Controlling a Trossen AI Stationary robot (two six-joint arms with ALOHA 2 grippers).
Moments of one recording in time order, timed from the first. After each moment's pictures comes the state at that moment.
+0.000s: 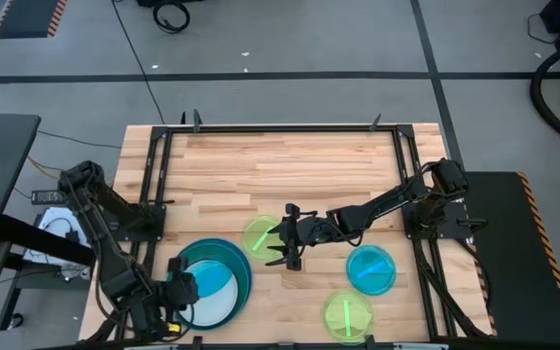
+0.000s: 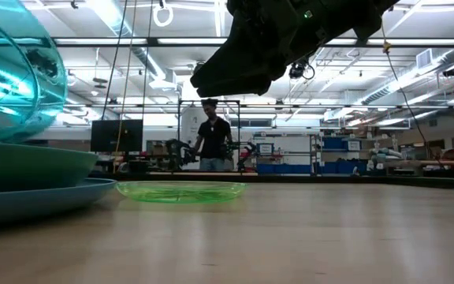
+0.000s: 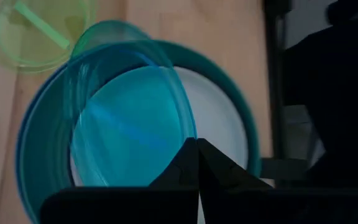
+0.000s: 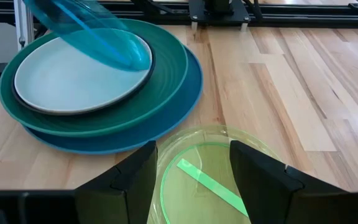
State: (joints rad) left arm -1.03 1.47 1.21 -0.92 -0.44 -0.99; right arm 0.26 1.80 1.04 0.25 0.24 0.11
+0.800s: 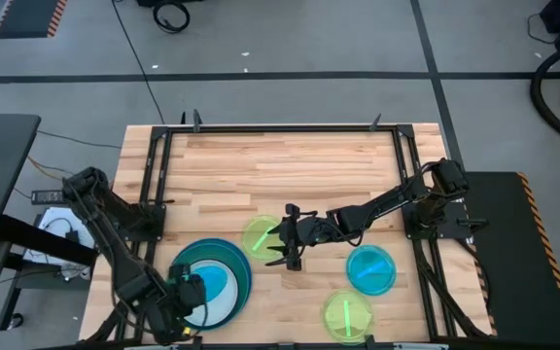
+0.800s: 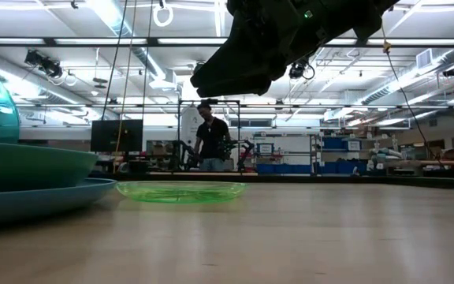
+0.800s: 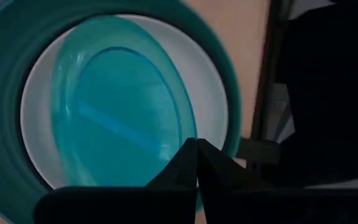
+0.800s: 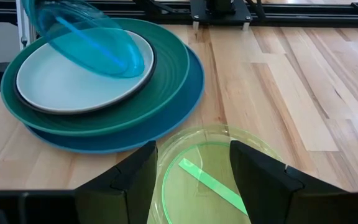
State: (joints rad) left arm -0.97 1.55 1.24 -0.91 -0.22 -1.10; right arm 0.26 1.80 1.04 0.25 0.23 0.11
